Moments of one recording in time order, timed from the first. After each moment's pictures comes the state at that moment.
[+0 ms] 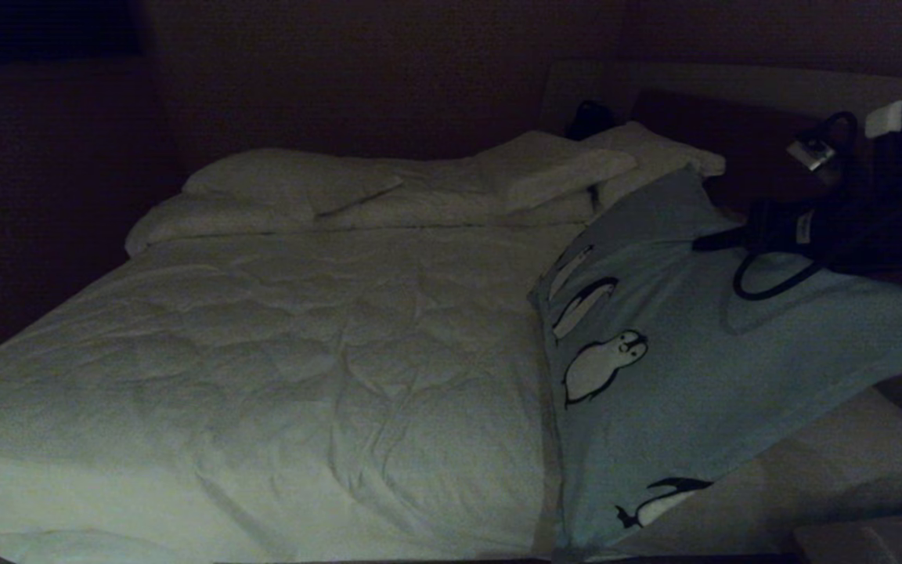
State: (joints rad) left arm 0.00 0.00 0.00 0.00 0.01 0.01; right arm 0.01 1.73 -1.43 0.12 0.45 0.28
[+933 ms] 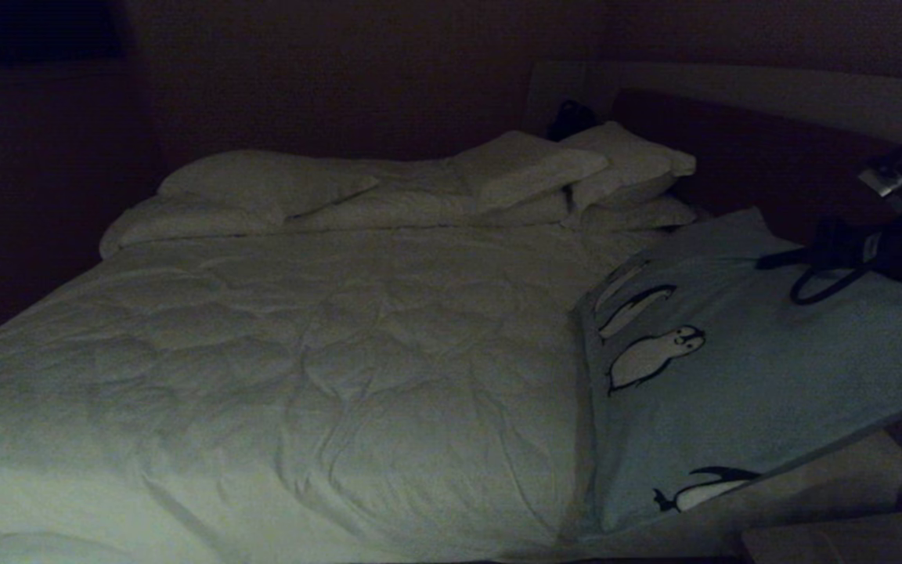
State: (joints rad) left arm 0.00 0.00 0.00 0.00 0.01 0.00; right arm -0.19 1.72 -1.36 0.11 0.52 0.30
